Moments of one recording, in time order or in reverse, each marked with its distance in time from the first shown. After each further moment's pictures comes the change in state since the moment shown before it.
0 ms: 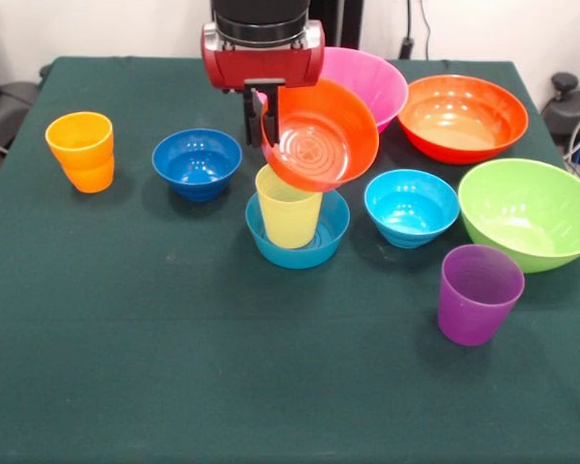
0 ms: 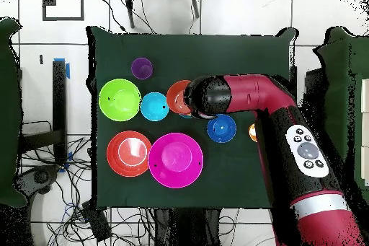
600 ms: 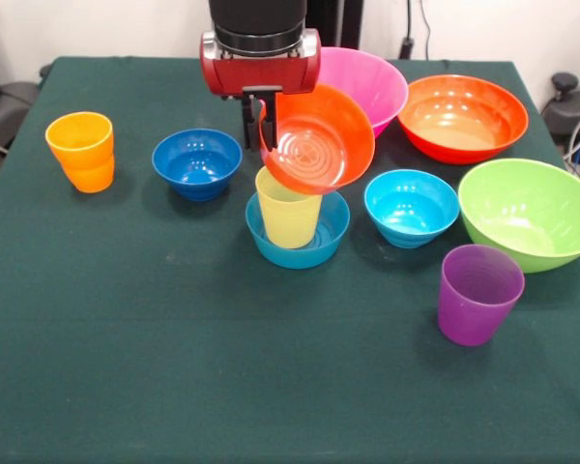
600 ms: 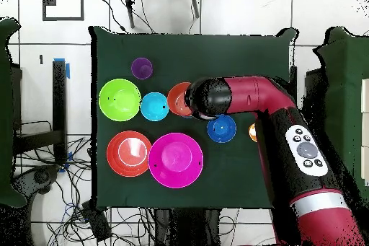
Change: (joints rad) arm 0.000 0.016 -0.012 0.000 0.000 -0.010 0.000
